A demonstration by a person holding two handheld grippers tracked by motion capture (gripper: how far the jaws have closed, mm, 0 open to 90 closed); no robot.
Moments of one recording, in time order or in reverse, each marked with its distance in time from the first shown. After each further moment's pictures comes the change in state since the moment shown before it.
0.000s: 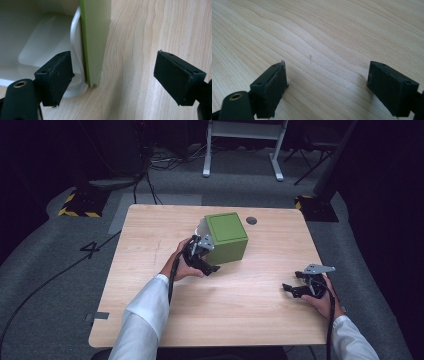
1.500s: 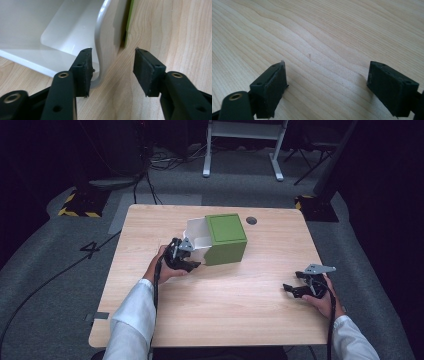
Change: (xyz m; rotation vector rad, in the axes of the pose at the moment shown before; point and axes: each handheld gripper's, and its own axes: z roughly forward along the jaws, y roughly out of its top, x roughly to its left) left arm 0.017 -0.050 -0.027 0.012 0.124 -0.047; right arm -0.002 -0.001 -0.001 0.001 0.005 -0.007
